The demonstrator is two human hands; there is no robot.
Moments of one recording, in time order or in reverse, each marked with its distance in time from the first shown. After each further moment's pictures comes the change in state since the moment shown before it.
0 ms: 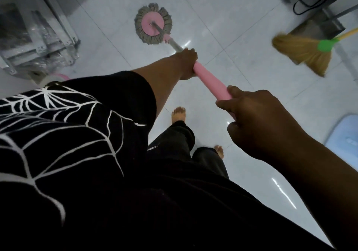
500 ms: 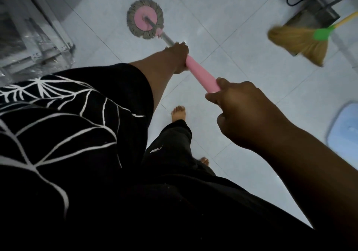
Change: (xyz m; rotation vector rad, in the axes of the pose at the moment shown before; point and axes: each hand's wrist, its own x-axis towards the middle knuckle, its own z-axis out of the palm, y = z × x) left_hand -0.003 -0.009 0.004 0.050 -0.016 -0.104; right_hand 0.006 -0.015 0.027 0.015 0.047 -0.032
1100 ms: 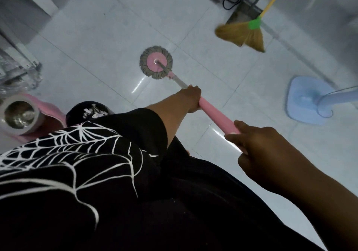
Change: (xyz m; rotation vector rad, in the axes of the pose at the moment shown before) left_hand -0.160 0.217 0.154 0.015 -0.077 0.315; right_hand -0.300 0.013 0.083 0.079 -0.093 0.302
